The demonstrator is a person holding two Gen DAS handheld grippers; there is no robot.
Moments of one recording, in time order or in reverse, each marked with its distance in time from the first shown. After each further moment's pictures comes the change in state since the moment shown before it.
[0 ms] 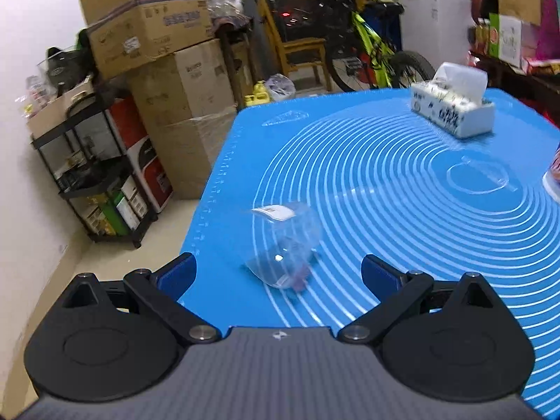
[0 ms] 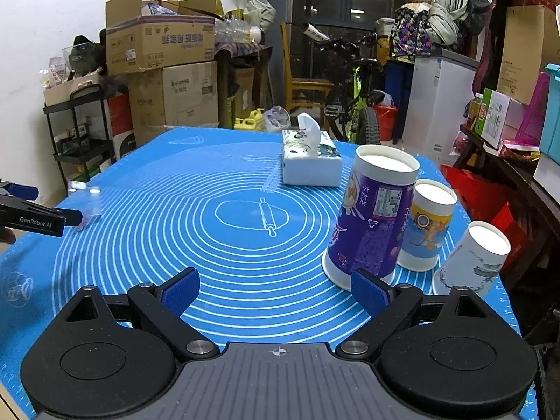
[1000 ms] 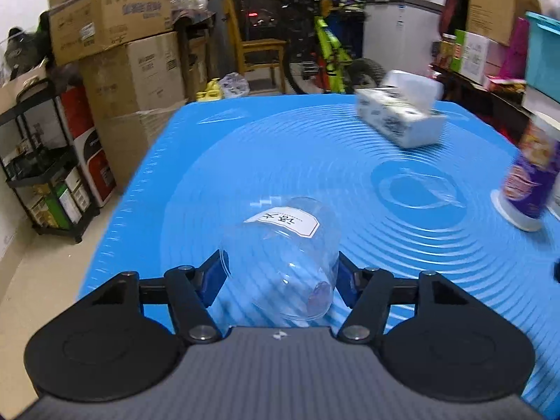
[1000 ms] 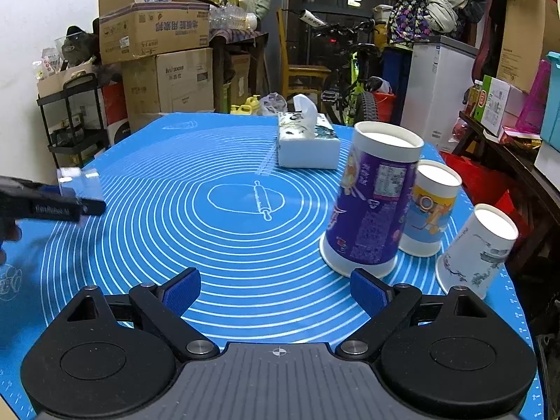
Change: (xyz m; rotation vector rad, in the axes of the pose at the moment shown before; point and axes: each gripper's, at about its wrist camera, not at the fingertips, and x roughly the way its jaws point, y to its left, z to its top) left arm -0.005 -0.042 0.007 -0.047 -0.006 -0.188; right arm 0.010 -0.006 -0.008 0.012 0.041 -0.006
